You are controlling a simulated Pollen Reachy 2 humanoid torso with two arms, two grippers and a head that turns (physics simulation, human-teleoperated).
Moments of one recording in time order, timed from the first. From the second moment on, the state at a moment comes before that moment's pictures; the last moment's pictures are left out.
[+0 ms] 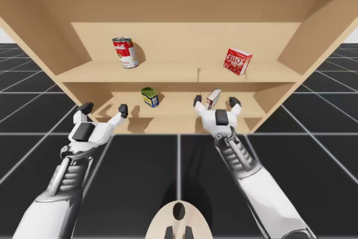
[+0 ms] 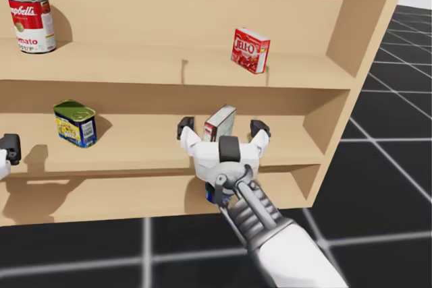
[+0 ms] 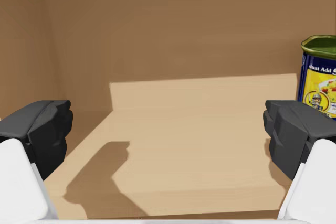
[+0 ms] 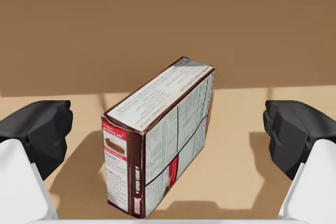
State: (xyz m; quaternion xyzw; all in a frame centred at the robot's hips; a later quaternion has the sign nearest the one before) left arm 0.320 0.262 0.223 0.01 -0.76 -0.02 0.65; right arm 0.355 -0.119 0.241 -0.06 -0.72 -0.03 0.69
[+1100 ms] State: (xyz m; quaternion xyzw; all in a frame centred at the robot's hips) left arm 0.319 0.261 0.222 0.00 -0.76 -0.03 0.65; right arm 0.337 -0.122 0.264 -0.04 -0.75 -0.04 0.66
